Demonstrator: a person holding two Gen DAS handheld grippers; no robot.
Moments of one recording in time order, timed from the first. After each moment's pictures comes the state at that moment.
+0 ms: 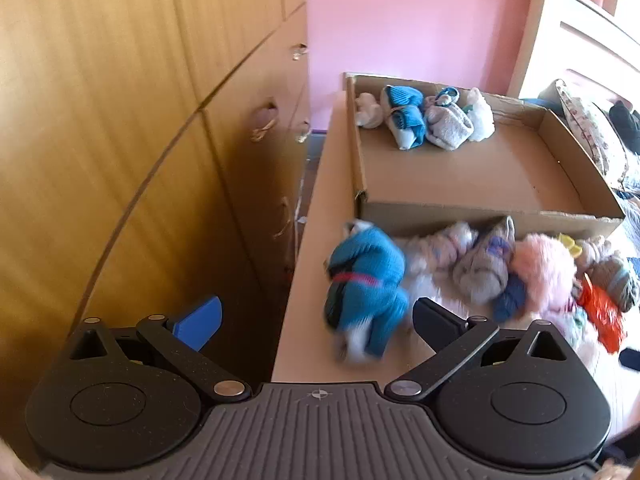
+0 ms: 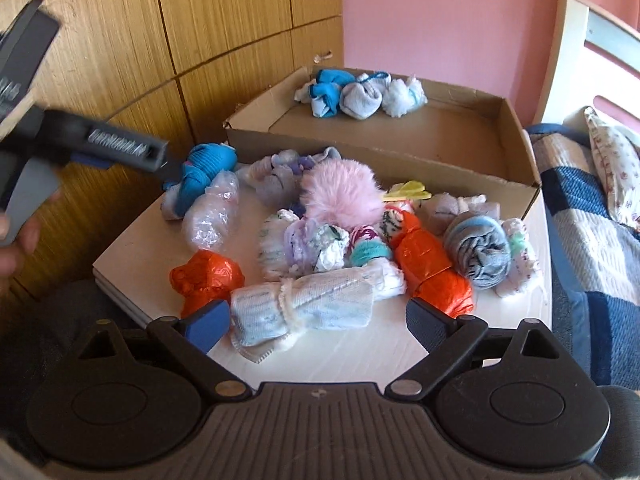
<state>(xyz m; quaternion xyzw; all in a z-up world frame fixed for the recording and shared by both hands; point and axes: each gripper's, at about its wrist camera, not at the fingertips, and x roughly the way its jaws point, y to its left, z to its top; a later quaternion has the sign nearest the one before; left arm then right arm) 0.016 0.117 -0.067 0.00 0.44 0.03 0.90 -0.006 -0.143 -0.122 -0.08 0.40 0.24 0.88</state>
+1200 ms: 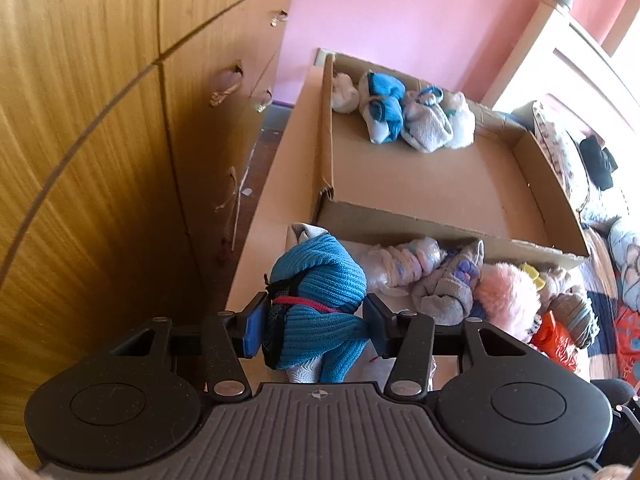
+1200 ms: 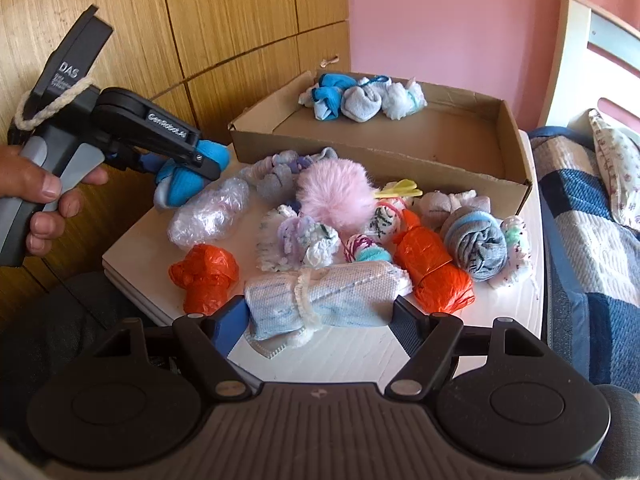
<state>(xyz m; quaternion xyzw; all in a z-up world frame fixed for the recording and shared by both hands) 0.041 0.132 -0.079 -0.11 0.48 -0.02 0.87 -0.019 -0.164 -0.111 -0.07 0.40 0.26 0.88</state>
